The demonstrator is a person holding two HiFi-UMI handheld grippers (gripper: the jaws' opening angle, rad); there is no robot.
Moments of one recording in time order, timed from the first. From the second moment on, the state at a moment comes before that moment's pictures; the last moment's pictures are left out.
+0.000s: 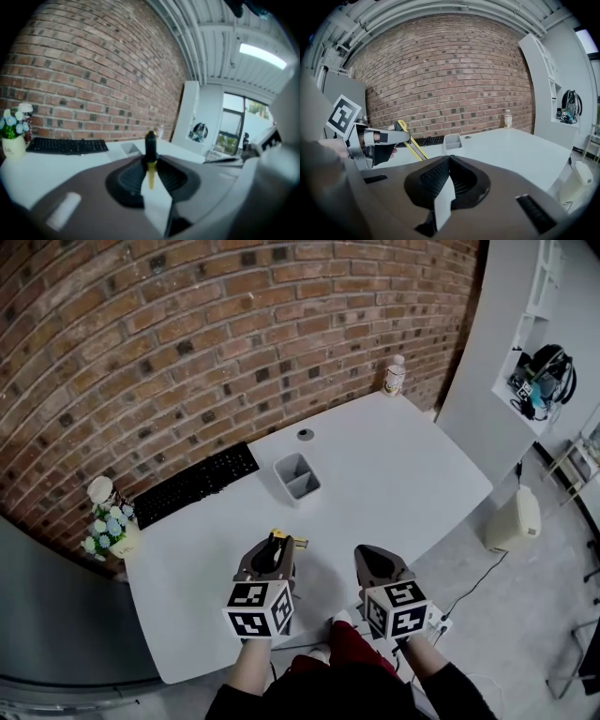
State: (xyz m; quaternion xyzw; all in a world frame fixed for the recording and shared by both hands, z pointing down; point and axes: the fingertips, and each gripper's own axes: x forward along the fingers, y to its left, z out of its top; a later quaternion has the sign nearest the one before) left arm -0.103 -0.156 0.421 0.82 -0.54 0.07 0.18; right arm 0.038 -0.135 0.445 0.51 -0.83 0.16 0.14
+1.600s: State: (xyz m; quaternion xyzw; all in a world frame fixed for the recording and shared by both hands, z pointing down) left arm -0.131 -0.067 0.428 0.82 -0.55 0.11 0.13; right arm 0.036 -0.062 0.425 0.53 -0.83 0.14 0.13
